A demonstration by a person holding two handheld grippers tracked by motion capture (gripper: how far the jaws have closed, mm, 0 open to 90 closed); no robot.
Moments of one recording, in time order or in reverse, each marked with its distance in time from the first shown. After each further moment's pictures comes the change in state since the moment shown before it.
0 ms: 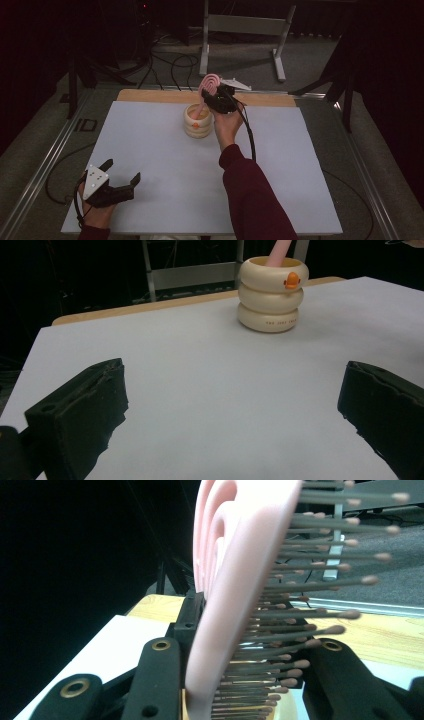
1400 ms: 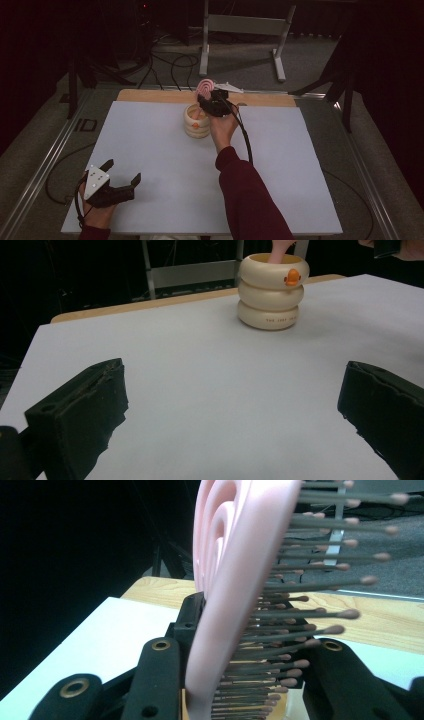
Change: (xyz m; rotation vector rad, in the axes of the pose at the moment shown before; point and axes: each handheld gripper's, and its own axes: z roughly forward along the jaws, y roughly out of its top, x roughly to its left) left arm 0.000 -0.002 0.001 0.005 0.000 -0.001; right arm 0.005 -0.016 0.016 0.056 -0.011 -0.025
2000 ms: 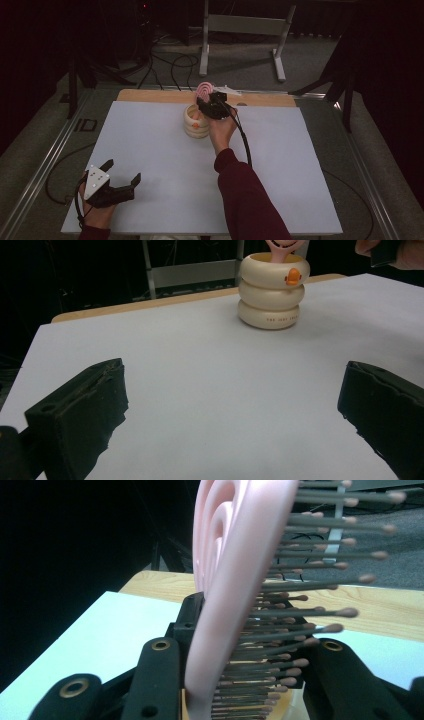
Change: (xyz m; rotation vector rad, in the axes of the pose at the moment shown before) left arm 0.000 0.000 0.000 0.004 0.001 0.002; right arm 0.000 -0.010 0.005 0.014 -0.004 0.011
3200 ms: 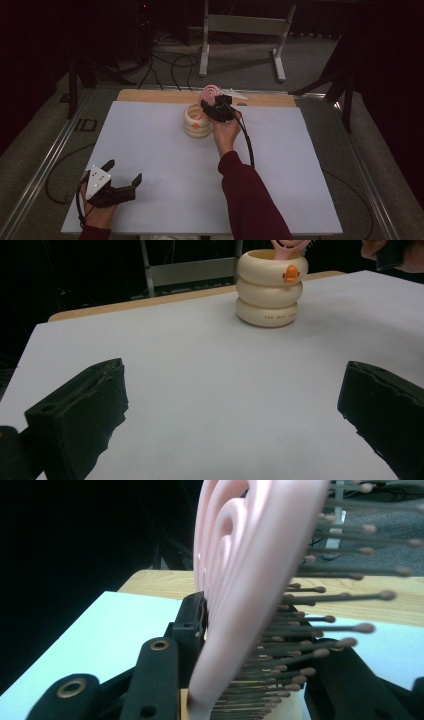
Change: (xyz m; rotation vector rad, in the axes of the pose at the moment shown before) left arm -0.002 -0.001 0.002 0.005 -0.005 0.004; right arm -0.016 -0.008 -0.007 -0.005 0.009 0.039
